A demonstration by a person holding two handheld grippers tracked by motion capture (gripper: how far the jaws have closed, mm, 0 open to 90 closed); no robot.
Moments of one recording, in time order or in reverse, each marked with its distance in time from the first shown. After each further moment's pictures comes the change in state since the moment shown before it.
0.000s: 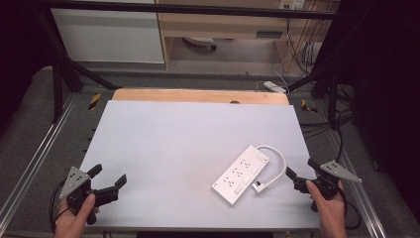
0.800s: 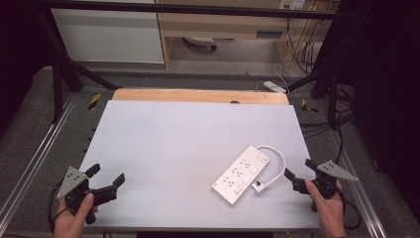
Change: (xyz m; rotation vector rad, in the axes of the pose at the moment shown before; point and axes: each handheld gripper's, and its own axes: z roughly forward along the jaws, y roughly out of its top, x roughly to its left) left arm 0.003 0.001 -0.002 -0.011 0.009 -0.010; right arm -0.001 -0.005 0.005 0.027 0.025 -0.042
